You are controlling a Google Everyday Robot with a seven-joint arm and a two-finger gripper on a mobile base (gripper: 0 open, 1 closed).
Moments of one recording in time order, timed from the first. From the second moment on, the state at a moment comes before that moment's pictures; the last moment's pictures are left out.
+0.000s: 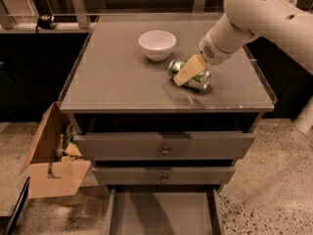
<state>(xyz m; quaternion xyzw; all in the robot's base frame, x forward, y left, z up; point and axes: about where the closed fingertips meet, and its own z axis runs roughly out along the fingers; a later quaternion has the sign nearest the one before) 0.670 -0.126 0.841 -0.36 0.89 0.05 0.27</state>
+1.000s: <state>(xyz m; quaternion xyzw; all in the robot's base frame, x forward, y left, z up) 0.671 -0.127 0.833 -0.36 0.89 0.06 0.26</state>
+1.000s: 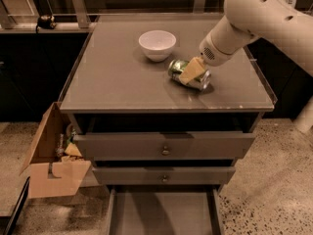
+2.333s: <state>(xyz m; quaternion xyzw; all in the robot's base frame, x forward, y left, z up) 0.671 -0.127 0.833 -0.36 0.89 0.06 0.26</state>
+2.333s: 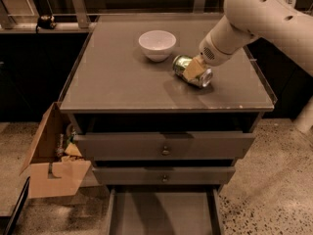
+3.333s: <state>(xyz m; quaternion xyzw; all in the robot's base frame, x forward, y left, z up) 0.653 -0.127 0.888 -0.39 0.87 0.09 0.30</state>
